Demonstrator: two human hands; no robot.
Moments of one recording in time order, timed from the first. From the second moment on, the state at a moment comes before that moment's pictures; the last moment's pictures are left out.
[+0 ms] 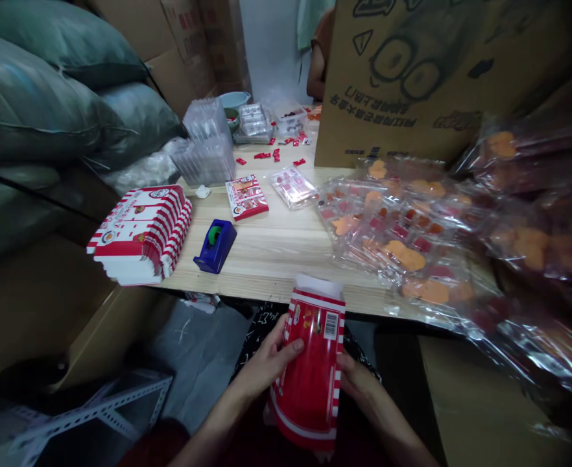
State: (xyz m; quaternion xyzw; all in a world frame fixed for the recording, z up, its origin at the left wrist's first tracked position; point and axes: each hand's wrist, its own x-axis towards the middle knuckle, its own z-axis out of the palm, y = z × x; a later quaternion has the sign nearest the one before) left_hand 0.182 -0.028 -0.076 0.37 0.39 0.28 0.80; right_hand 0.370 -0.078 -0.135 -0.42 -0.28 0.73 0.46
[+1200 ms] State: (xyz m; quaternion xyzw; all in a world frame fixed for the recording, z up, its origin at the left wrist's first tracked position) left_hand 0.181 -0.028 -0.080 0.37 0.47 0.44 0.67; right_hand 0.385 -0.061 -0.080 -0.41 -0.25 0.68 0.55
